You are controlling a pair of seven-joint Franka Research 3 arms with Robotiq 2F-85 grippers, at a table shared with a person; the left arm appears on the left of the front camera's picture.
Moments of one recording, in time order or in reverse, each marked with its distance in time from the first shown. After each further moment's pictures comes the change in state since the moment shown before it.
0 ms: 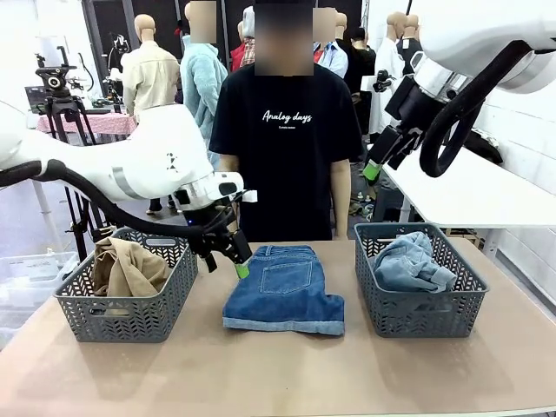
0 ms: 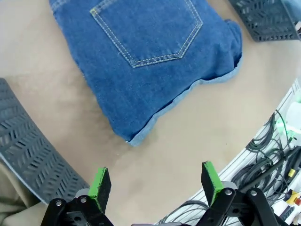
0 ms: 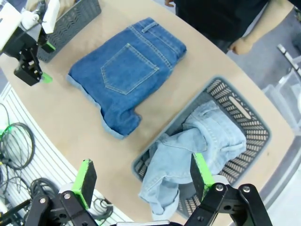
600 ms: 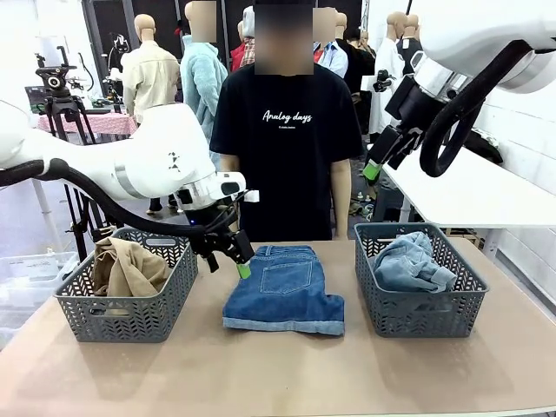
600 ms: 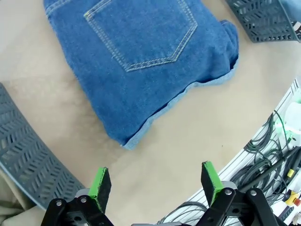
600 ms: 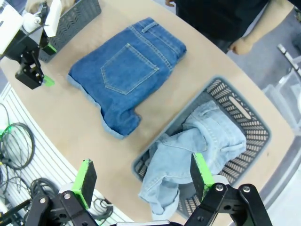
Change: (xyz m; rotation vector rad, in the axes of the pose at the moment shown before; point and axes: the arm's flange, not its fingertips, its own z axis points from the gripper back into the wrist) left arm 0.005 -0.005 -0.005 -0.009 0.001 -0.006; right arm 0.000 0.000 0.000 0.000 0.000 0.000
